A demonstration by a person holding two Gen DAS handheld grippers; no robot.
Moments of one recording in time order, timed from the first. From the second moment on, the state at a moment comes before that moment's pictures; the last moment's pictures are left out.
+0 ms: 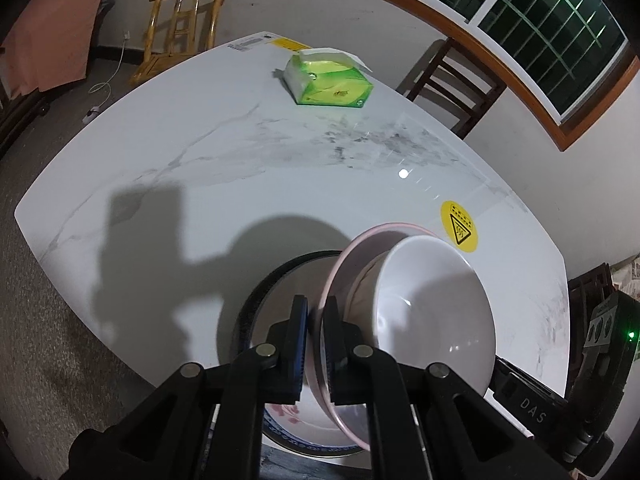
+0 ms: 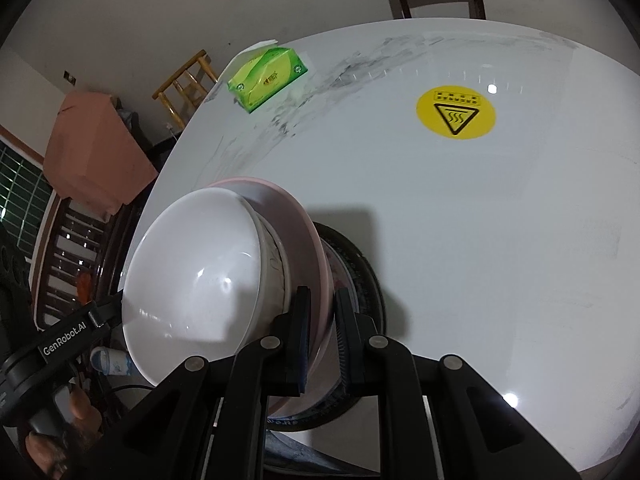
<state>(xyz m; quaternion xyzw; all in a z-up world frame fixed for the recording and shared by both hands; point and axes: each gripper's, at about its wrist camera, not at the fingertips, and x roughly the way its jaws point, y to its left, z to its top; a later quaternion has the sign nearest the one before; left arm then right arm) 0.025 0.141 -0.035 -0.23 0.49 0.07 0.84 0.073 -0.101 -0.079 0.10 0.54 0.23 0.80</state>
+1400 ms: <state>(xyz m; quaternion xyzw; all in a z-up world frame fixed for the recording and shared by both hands) -0.031 0.142 -0.028 -0.18 0.45 0.10 0.87 0.030 -0.121 -0.071 0.09 0.50 0.21 0.83</state>
